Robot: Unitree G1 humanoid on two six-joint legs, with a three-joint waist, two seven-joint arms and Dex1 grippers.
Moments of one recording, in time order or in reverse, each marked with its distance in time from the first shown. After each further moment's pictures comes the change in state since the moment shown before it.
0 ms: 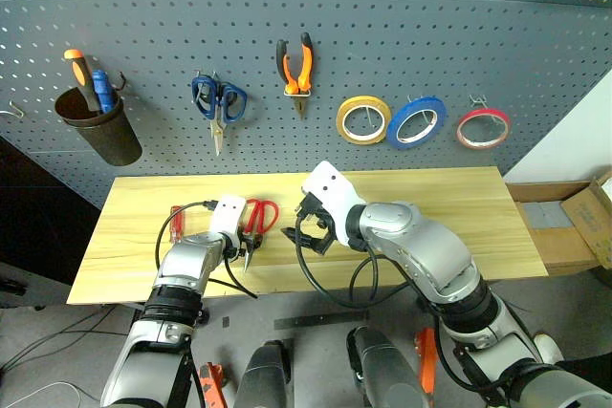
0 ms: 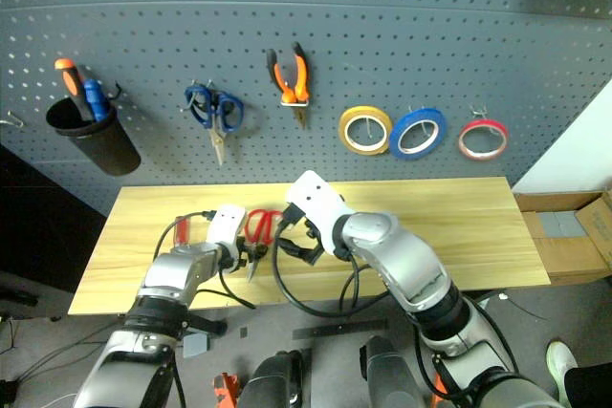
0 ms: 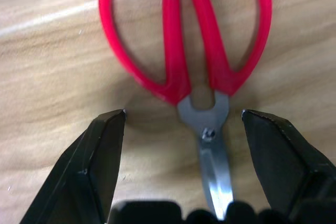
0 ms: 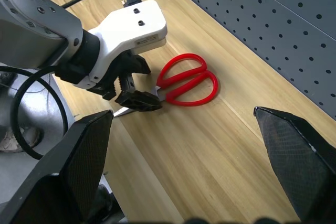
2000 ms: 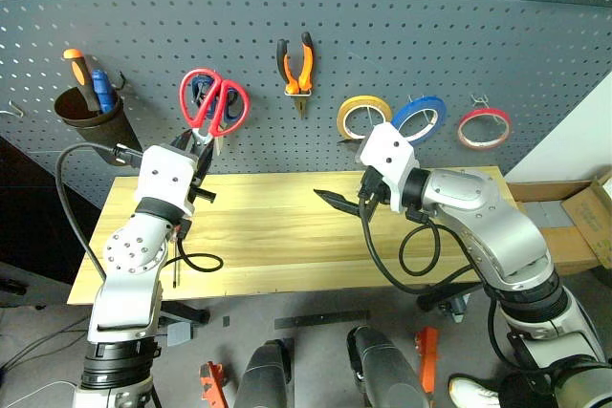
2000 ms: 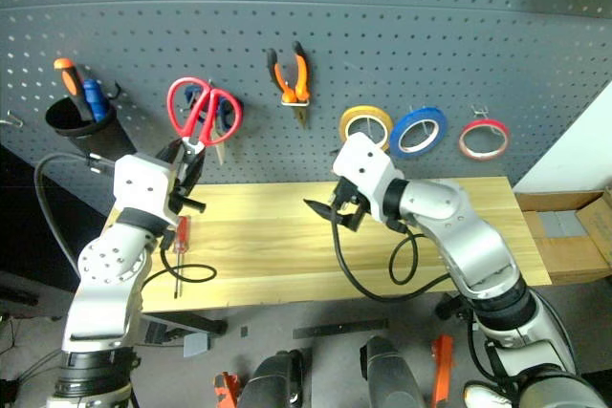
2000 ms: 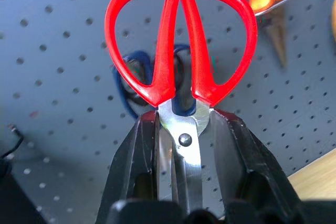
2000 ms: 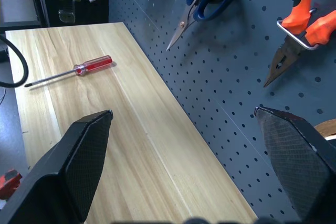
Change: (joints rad) left arm 0.277 0.073 0.228 -0.604 0.108 -0.697 0.082; right arm -0.011 -0.300 -0.152 -0.091 0.055 -0.375 0.185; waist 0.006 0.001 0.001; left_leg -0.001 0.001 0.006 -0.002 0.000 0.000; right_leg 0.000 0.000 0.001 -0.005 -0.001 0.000
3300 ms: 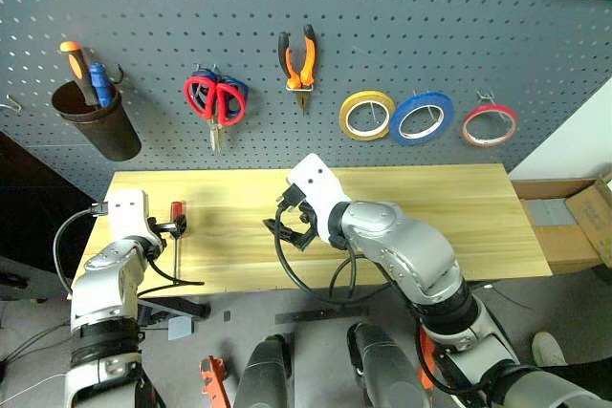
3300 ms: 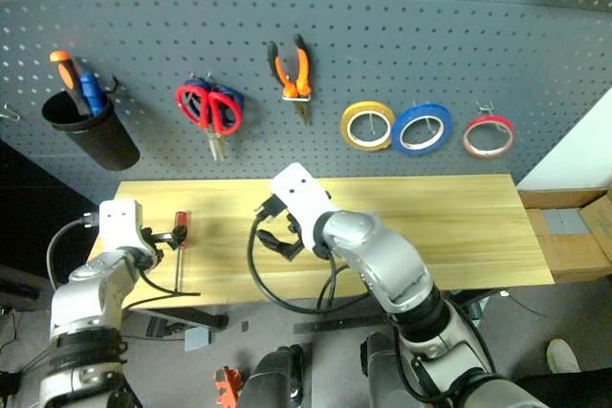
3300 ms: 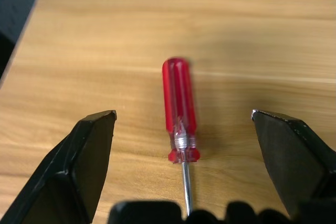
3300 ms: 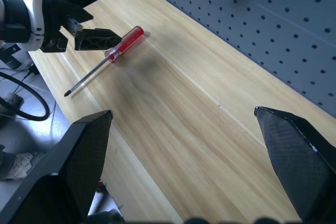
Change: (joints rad) left arm -0.132 0.026 0.193 0.491 -0.181 0.568 0.029; right arm -0.014 0.439 0.136 0.125 -0.042 0.402 -0.313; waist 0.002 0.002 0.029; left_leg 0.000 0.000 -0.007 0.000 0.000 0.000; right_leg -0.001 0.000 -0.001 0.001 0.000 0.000
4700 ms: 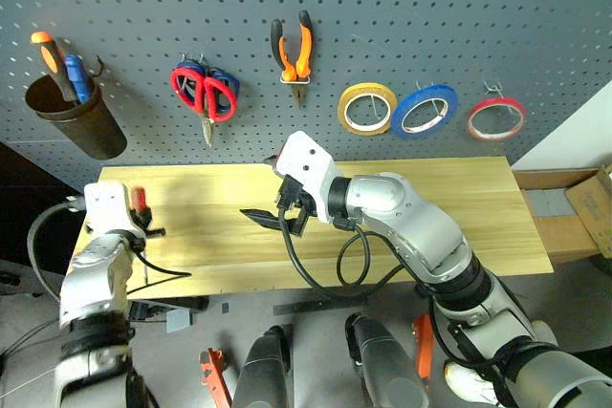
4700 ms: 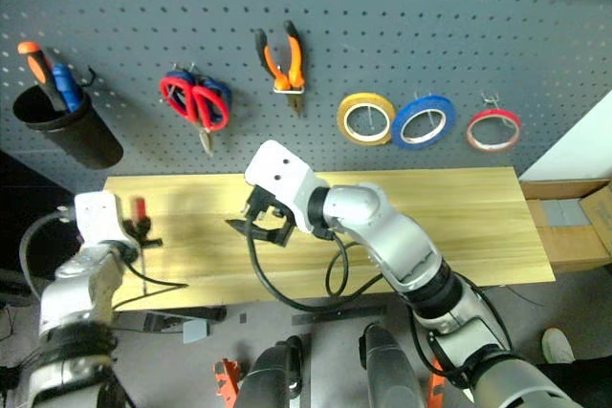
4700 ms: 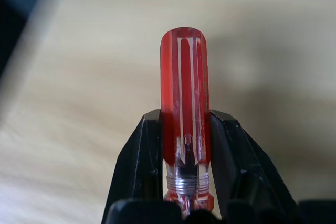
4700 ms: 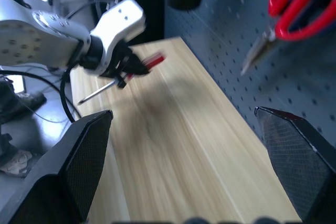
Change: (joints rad) left arm 0.079 0.036 0.013 -0.142 -0.014 -0.205 0.085; right arm -0.100 -0.140 0.036 0.028 0.027 -0.380 0.280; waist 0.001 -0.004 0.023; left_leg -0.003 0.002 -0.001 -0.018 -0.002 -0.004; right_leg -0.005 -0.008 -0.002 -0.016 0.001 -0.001
